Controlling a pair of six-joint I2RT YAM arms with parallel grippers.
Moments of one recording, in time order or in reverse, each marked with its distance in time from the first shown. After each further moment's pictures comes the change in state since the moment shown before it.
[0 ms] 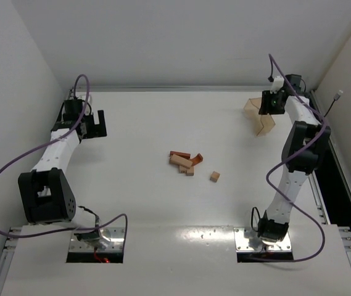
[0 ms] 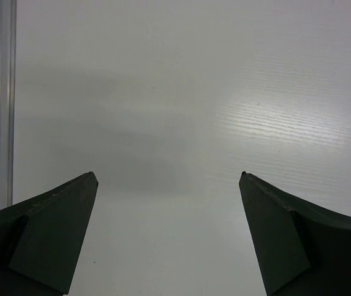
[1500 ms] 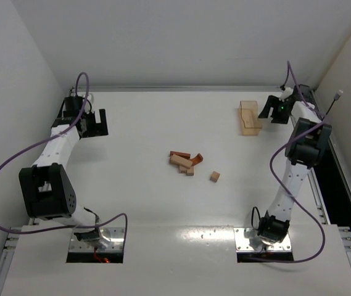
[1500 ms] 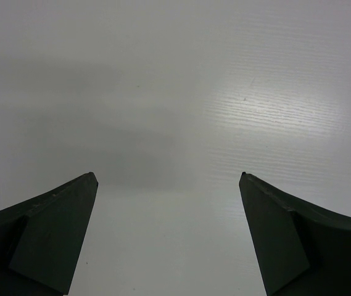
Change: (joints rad) left arm 0.000 0.053 0.059 -0.052 0.060 -0.004; right arm -0.151 0.249 0.140 0.025 -0.251 0.227
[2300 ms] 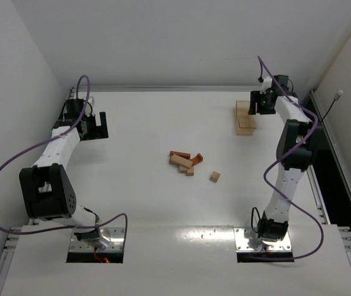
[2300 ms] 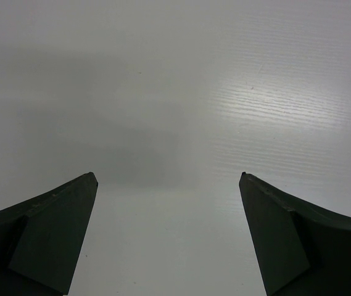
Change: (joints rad) left arm 0.000 -0.006 -0.031 -0.005 -0.012 0.000; right arm 0.200 -0.181 -0.109 0.018 0.249 -0.159
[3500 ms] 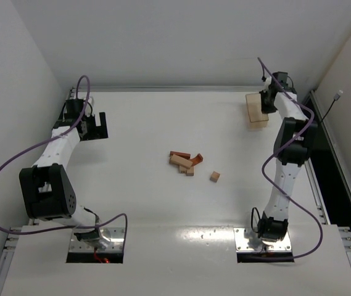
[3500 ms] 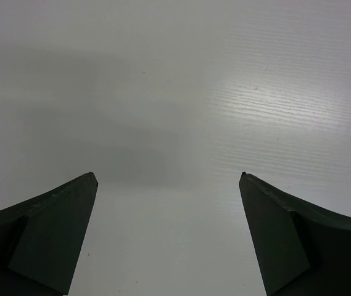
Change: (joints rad) left arm 0.000 0.001 0.000 0.001 -0.014 0.000; right arm 0.009 0.133 0.181 -0.109 0.235 -0.027
